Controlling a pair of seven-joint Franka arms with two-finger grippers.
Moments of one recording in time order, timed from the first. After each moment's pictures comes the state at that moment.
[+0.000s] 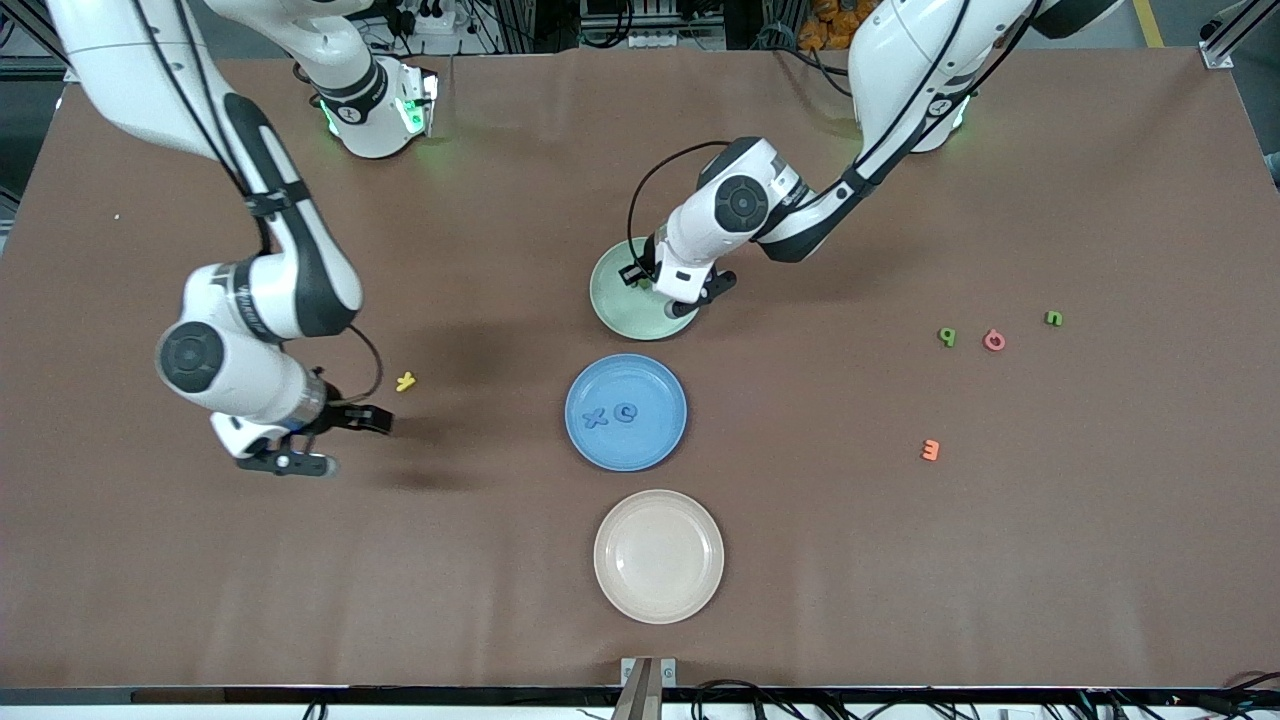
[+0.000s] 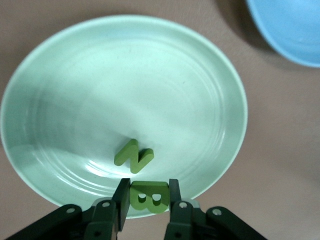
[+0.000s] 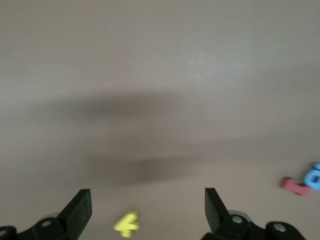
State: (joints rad) left arm -0.25 0.63 -0.69 -2.04 -0.11 2.69 -1.30; right arm 0.04 0.46 0.06 -1.85 -0.01 2.27 0.21
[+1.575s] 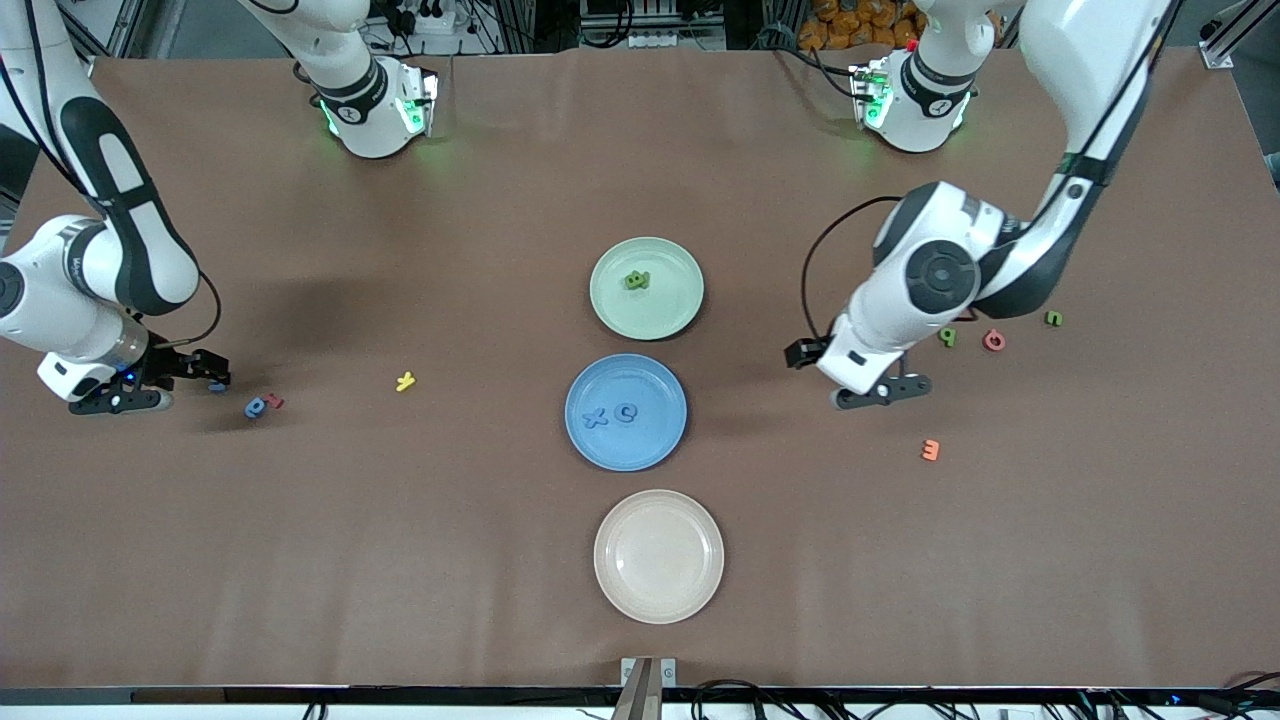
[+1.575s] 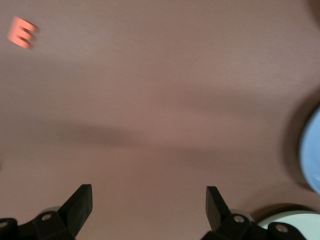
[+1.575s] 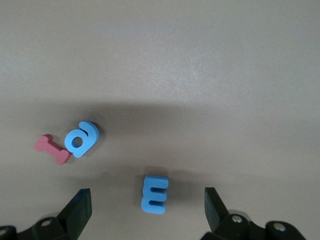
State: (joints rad) left arm 0.14 0.39 -0.60 -1.91 0.15 2.16 -0.68; right arm -0.43 0.42 0.06 -2.12 -0.09 2.55 -0.41
